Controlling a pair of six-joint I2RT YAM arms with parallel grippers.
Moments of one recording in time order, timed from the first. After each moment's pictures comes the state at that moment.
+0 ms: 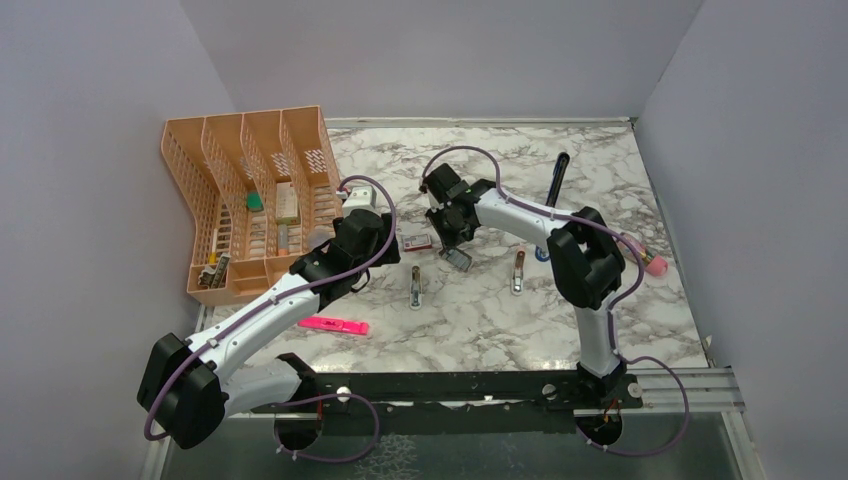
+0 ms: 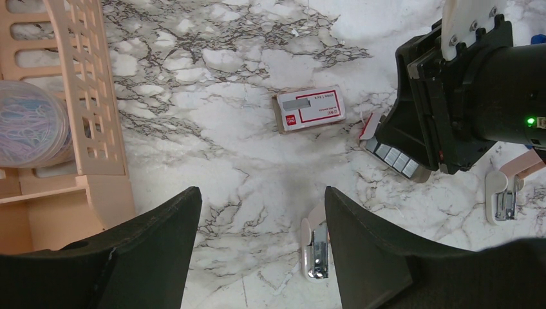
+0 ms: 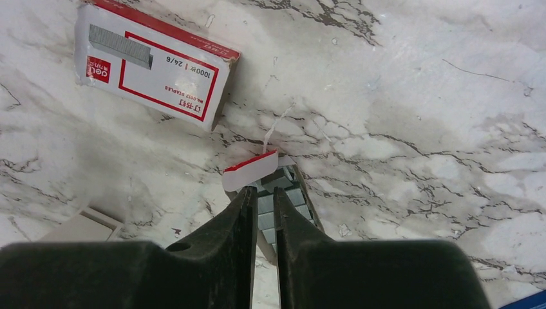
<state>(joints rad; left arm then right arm) -0.67 1.11 0.76 -0.29 -0.36 -0.54 0.71 2.05 1.57 -0.68 0.02 0.14</state>
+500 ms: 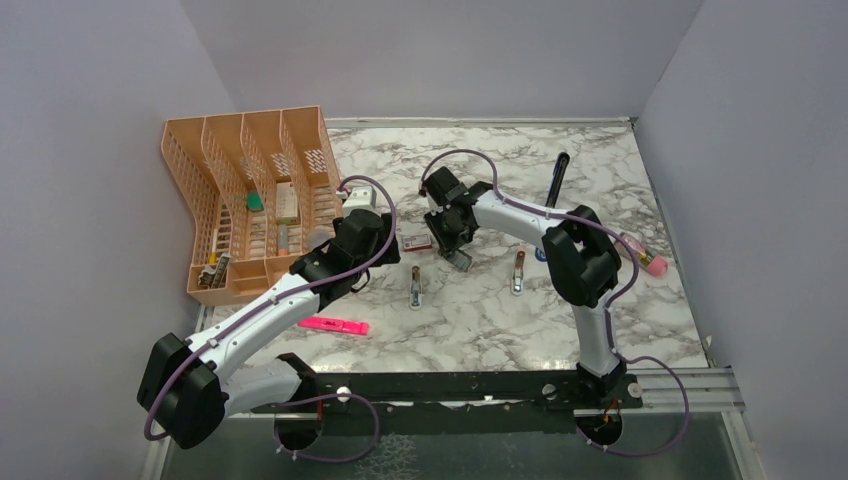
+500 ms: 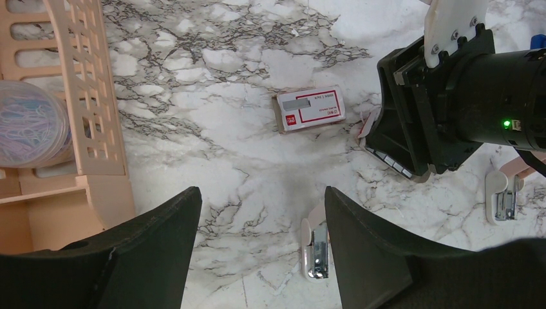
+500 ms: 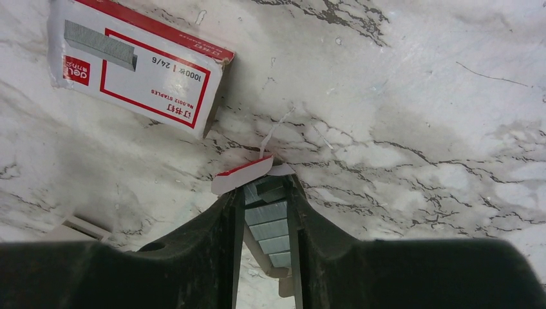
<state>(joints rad) -0.67 1.11 0.76 -0.29 -0.36 -0.54 0.71 2.08 1.56 -0.67 0.02 0.13</state>
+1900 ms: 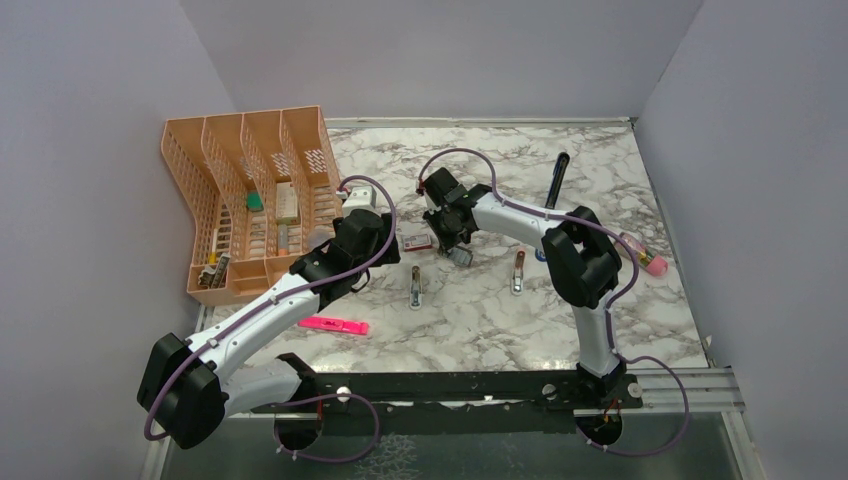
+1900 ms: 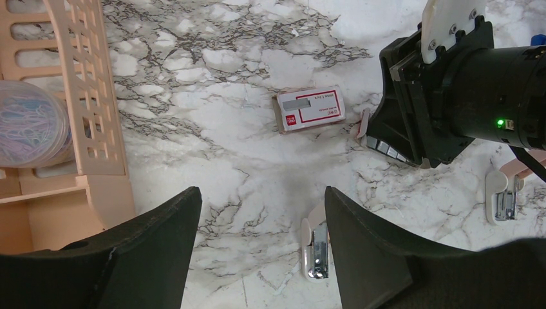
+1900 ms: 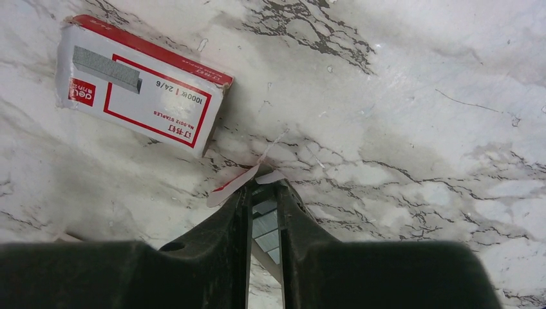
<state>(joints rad) -0.67 1.11 0.76 -0.29 -0.36 -0.54 0.71 2.07 1.54 -0.59 0.06 0.10</state>
